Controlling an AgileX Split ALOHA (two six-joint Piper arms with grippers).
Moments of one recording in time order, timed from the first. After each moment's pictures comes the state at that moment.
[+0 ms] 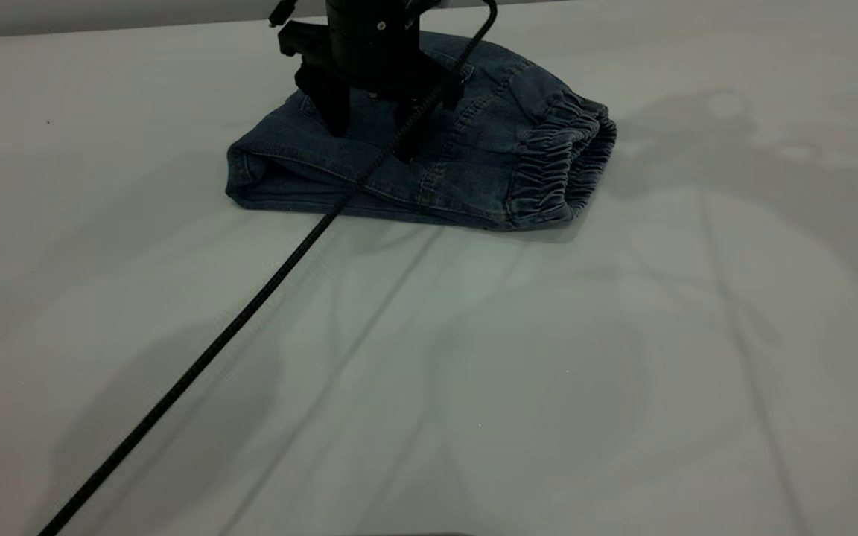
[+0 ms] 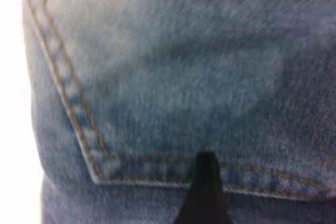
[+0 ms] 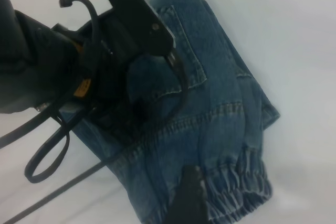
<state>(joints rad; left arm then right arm) -0.53 2.64 -2.22 0.17 1.01 -0.25 0.11 1.89 -1.53 0.64 0.76 -0.62</state>
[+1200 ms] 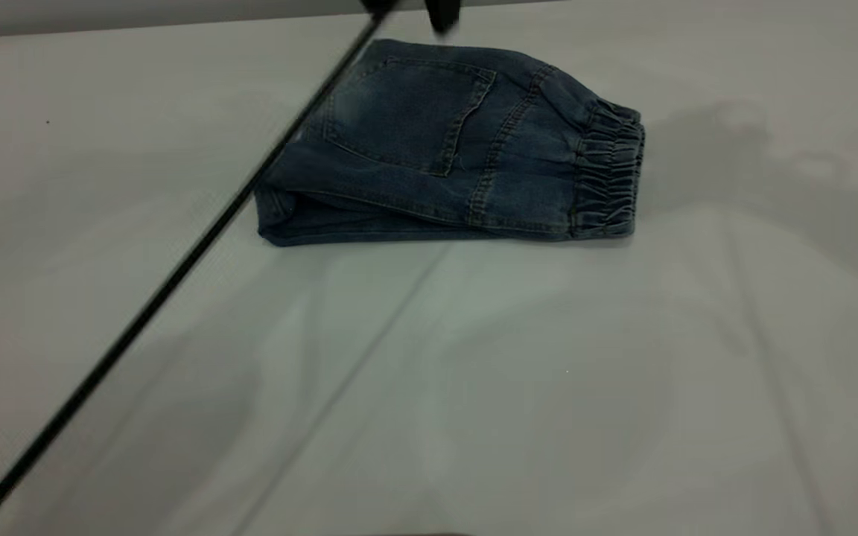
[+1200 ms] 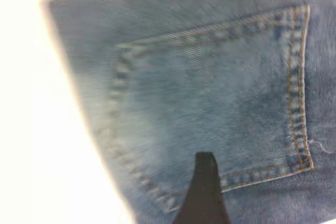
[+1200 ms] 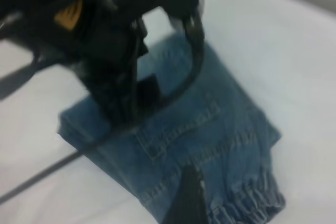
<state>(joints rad) -0.52 2.48 -2.42 -0.01 1.17 0.09 0.11 1.71 -1.53 0.62 0.85 -0.62</state>
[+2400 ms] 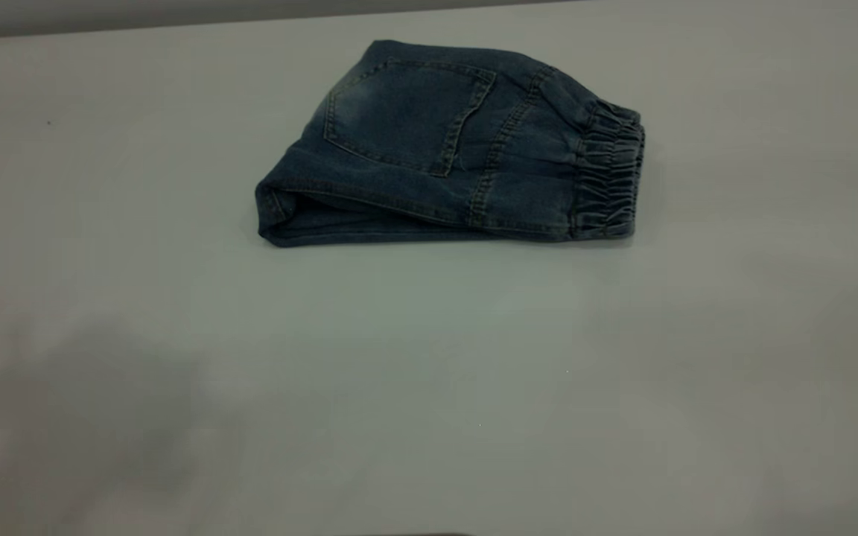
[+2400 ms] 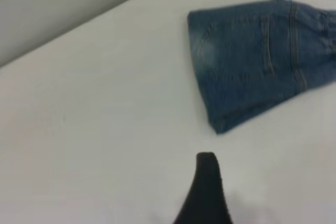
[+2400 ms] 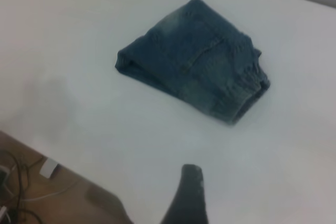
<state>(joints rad) -0.52 1.10 -1.49 0.10 1.17 0.01 0.11 0.64 -1.14 0.38 1.27 -0.23</state>
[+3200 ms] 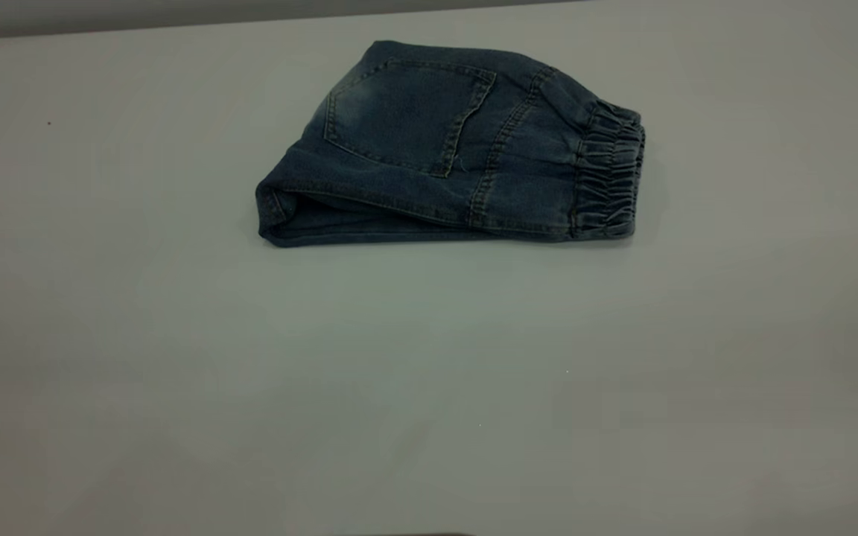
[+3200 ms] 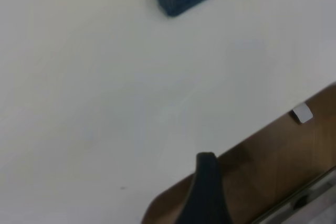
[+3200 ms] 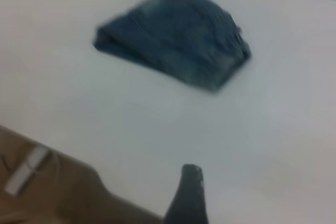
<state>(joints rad) -0.52 0.35 -0.73 -0.01 1.17 0.03 0.11 0.12 -0.72 0.30 1.27 -0.18</state>
